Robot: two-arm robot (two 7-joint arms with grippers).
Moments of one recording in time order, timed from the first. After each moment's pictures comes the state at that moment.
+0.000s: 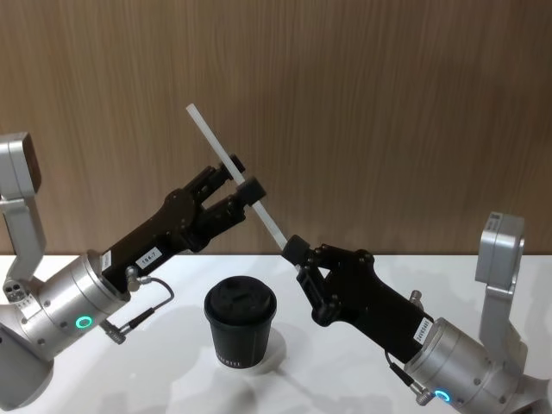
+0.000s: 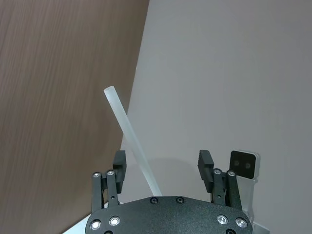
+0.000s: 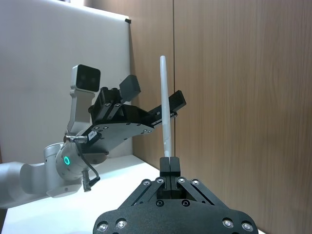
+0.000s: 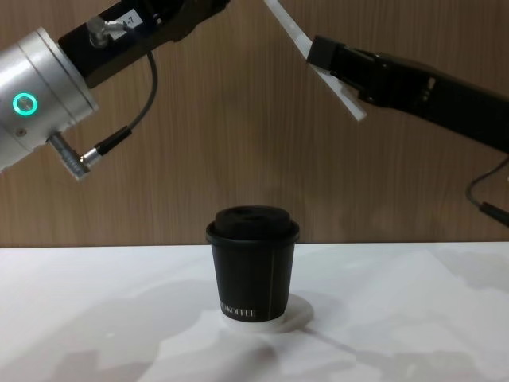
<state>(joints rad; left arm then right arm) -0.48 0.35 0.40 -1.40 -1.06 -0.01 -0.93 0.21 0.27 -0.28 -1.63 0.54 -0.05 0.72</state>
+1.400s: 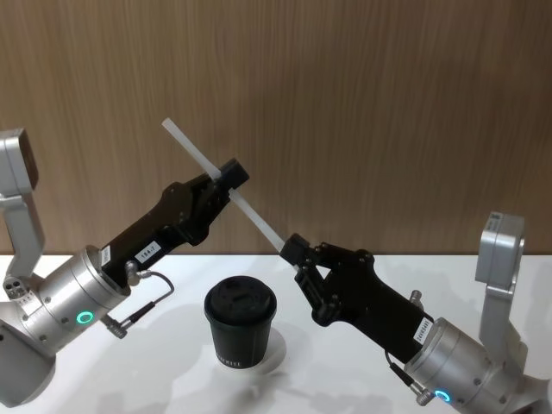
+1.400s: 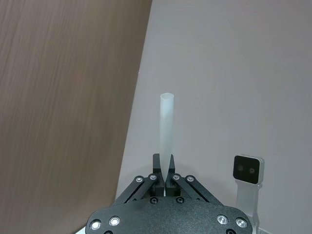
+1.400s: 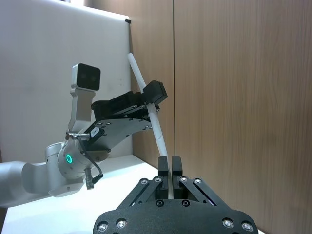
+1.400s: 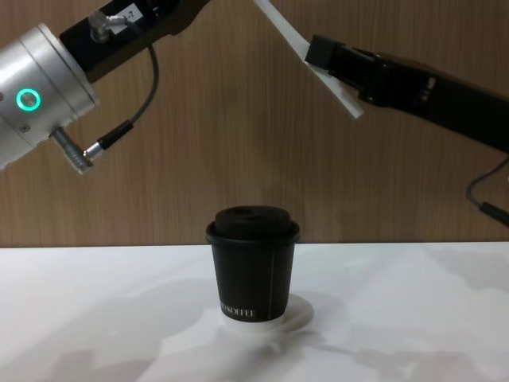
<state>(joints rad) -0.50 0.36 0.42 -1.39 -1.09 -0.06 -0.92 0.21 0.27 -0.28 -1.63 0.54 -0.05 0.72</state>
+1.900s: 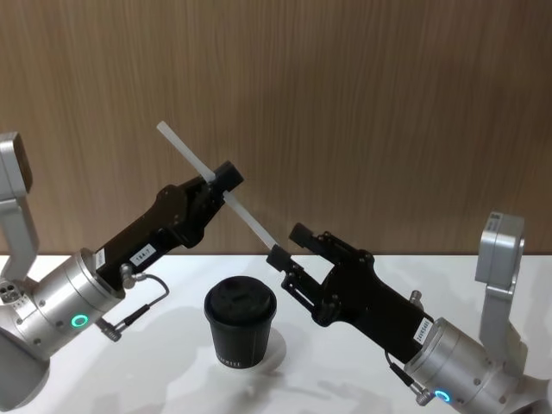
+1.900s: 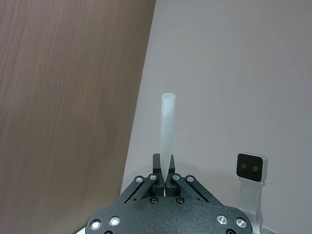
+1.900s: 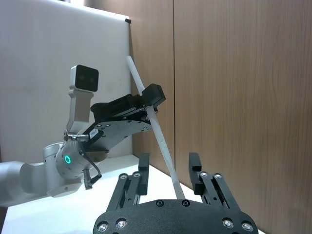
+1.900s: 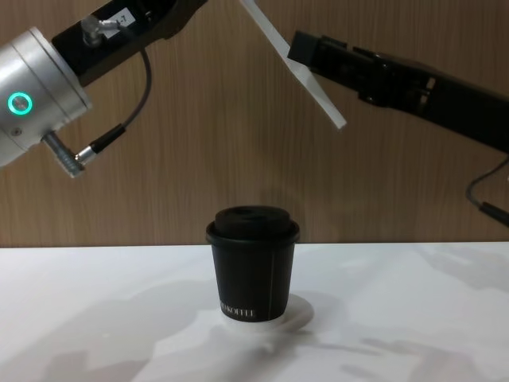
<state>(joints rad) -0.49 0.38 0.43 -1.40 -1.10 -0.07 -0.90 0.21 0.27 -0.28 -1.63 0.54 -0.05 0.72</state>
